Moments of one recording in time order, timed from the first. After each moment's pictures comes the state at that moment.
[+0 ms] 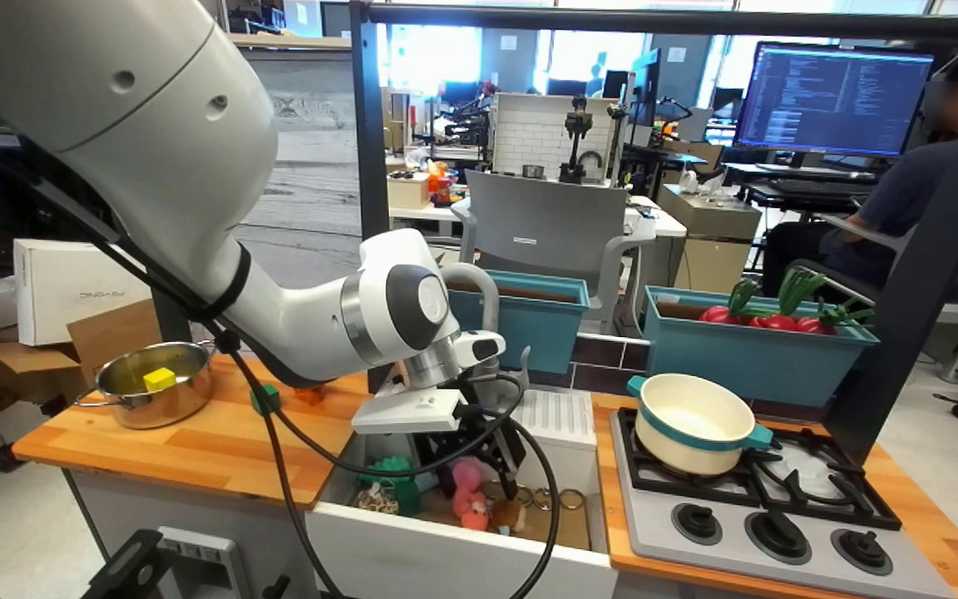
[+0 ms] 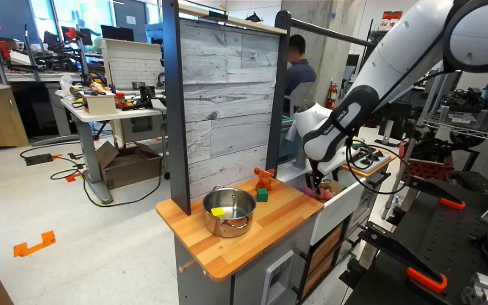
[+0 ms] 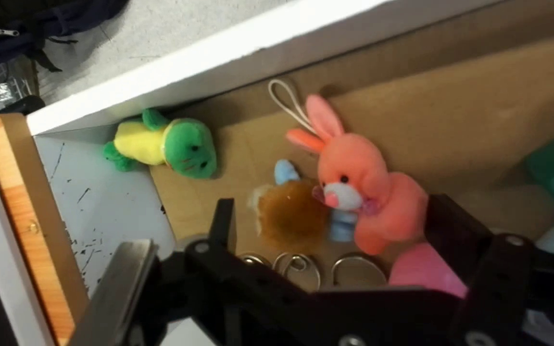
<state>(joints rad) -0.11 1.48 -0.29 -1.02 -0.25 2.35 0.30</state>
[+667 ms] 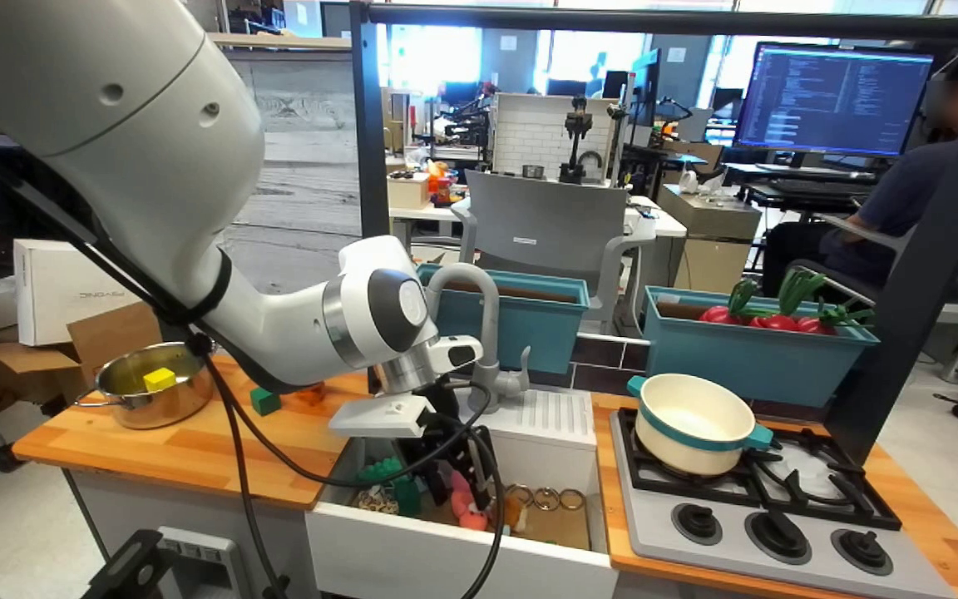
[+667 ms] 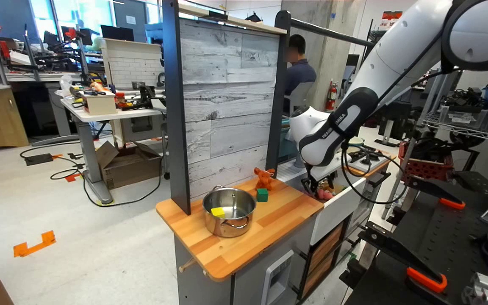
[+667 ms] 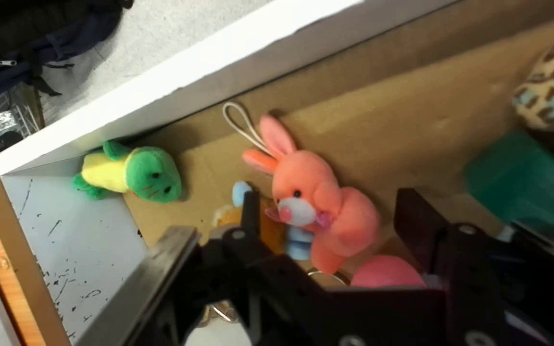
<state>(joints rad) -0.11 1.48 -0.24 -1.03 -0.33 2.33 0.45</state>
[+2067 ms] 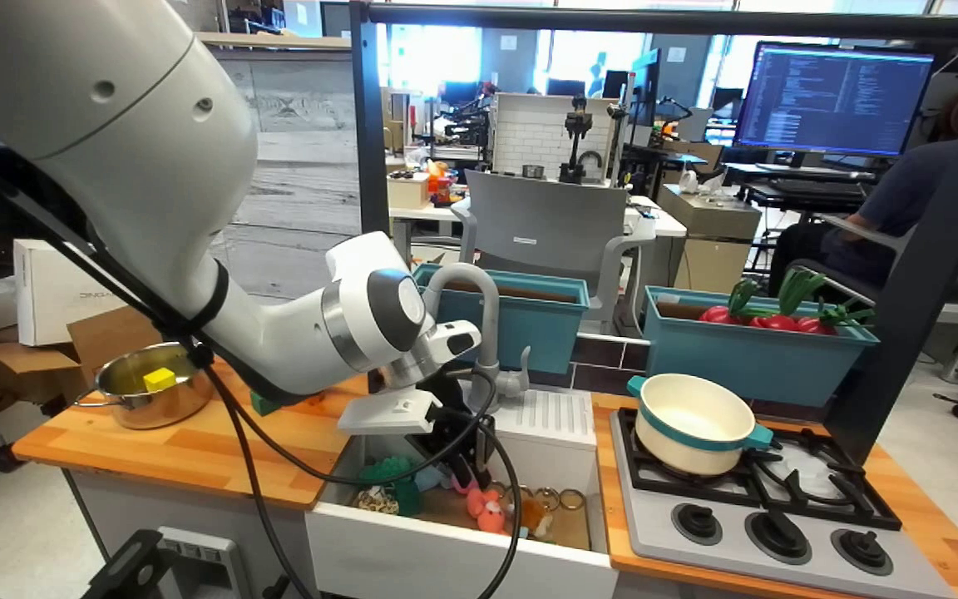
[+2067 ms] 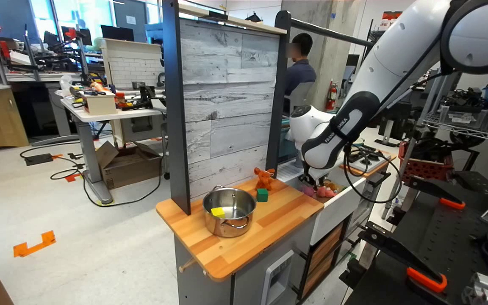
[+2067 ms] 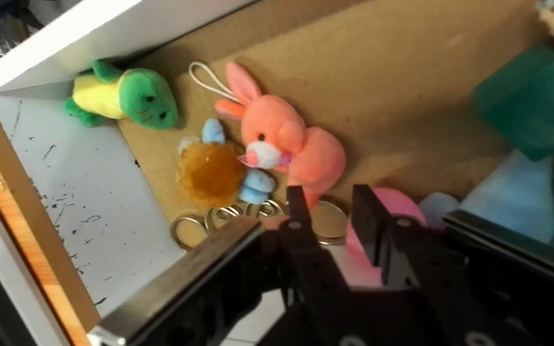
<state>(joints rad) -0.08 1.49 -0.30 -1.04 -0.37 2.47 0.49</state>
